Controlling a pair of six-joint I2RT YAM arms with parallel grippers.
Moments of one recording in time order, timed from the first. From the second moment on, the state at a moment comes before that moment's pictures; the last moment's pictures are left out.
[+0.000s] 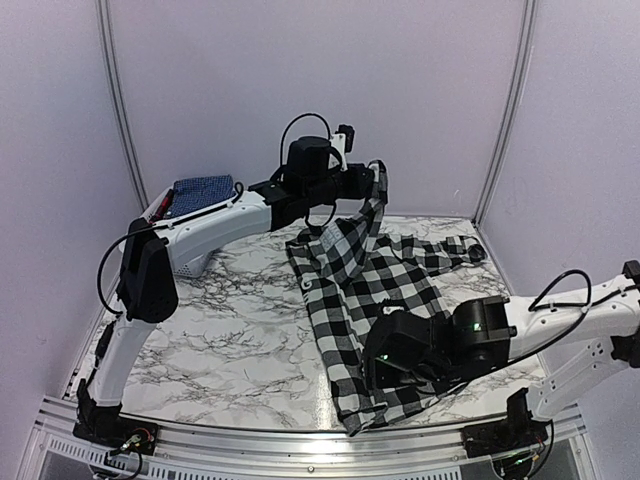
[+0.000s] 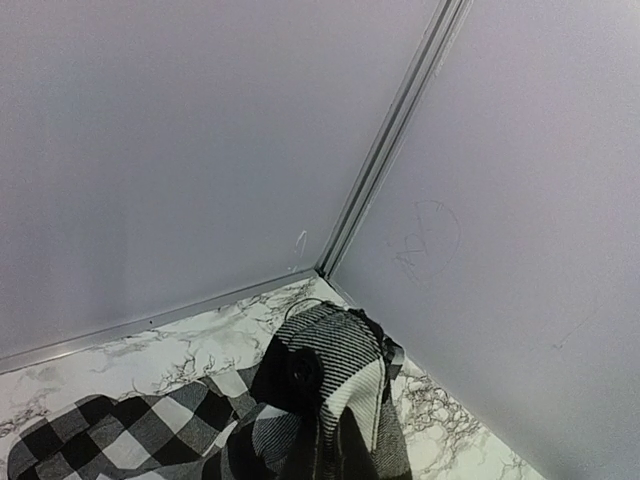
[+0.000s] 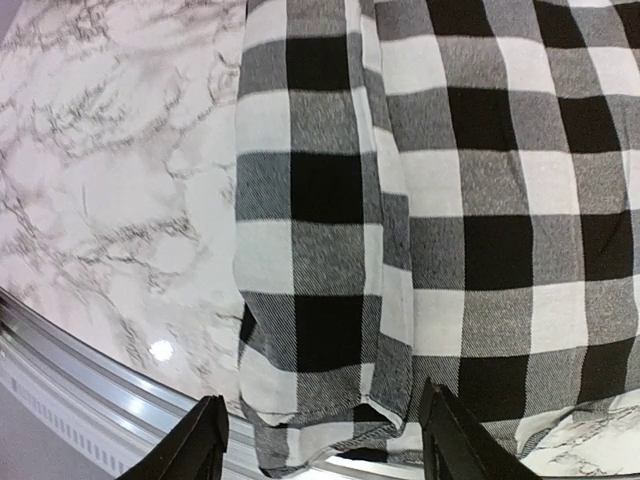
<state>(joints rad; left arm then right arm) -0.83 2.36 2.29 -0.02 0.02 -0.38 1.38 1.33 0.94 -0.73 0.38 1.15</state>
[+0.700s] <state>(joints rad) -0.98 2.25 1.76 0.03 -0.03 -0.40 0.85 1.19 0.78 -0.58 0.25 0.91</state>
